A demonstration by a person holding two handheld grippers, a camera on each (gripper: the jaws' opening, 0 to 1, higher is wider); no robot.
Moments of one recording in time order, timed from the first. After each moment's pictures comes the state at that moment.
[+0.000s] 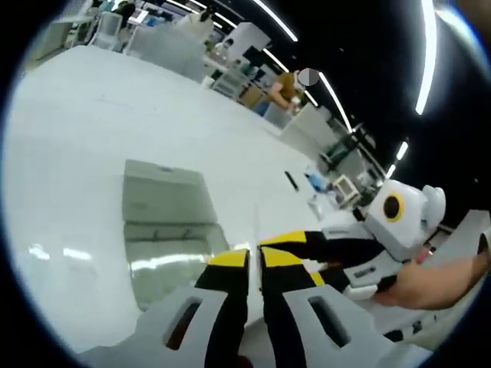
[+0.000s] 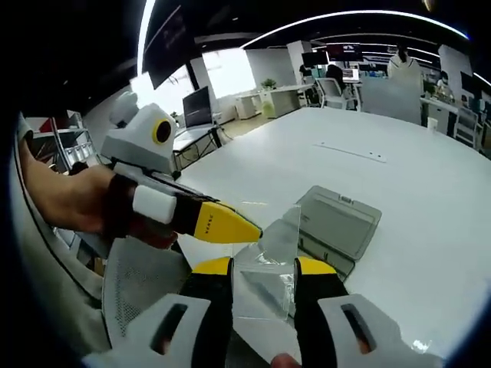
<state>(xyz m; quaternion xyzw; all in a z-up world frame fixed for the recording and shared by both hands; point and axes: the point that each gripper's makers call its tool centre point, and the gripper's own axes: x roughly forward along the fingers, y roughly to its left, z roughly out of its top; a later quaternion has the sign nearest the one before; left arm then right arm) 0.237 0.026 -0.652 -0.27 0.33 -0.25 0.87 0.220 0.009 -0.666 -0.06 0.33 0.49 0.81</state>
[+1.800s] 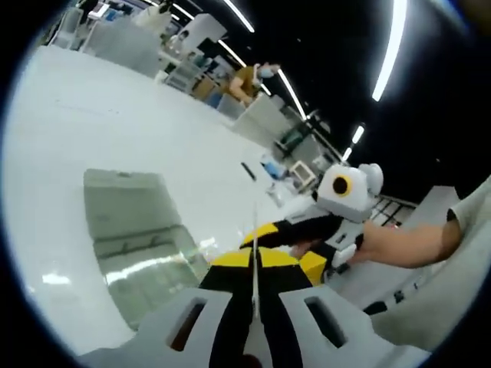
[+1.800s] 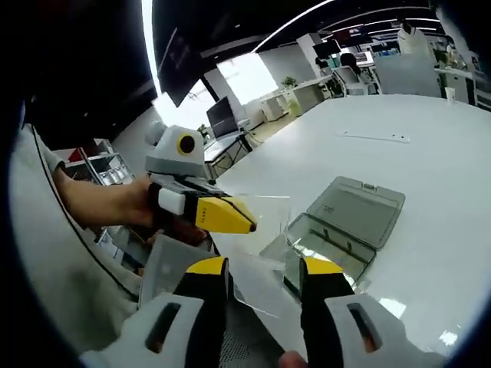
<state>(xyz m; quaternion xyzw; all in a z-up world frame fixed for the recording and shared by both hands) 0.229 0.011 -0.634 -0.27 0.31 -0.40 0.82 0.211 -0.008 -0.659 0.04 0.36 0.57 0.74</state>
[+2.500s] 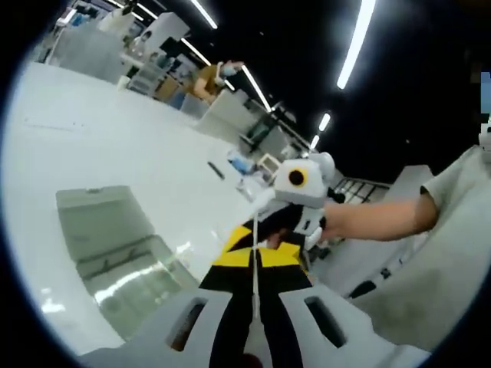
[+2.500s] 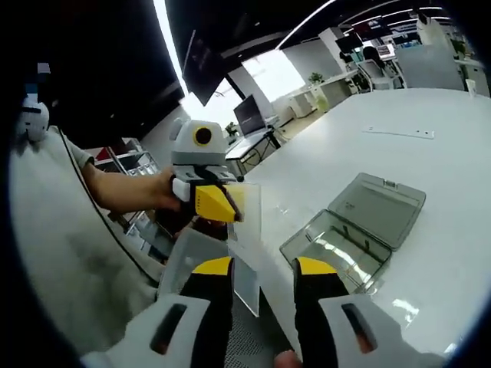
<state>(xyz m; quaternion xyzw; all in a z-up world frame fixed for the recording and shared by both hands) 0.216 0.000 -0.614 -0.25 0.27 -0.49 0.79 0.200 -0.014 -0.653 0.07 0.36 0.64 0.68</state>
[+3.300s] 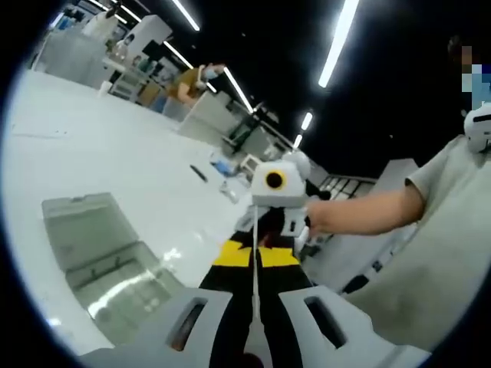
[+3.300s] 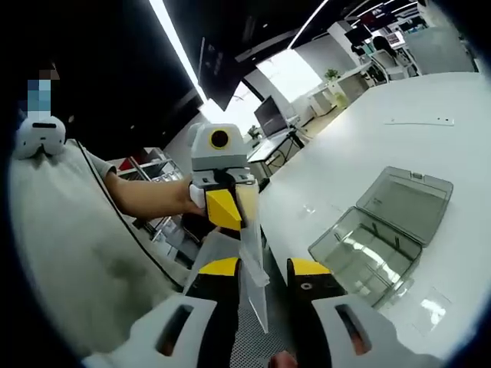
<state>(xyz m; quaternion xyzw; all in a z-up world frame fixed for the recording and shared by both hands) 0.205 -0.009 -0.603 -0.24 0.25 -0.53 0.77 0.181 -0.004 -0.643 0.12 0.36 0.68 0.63</state>
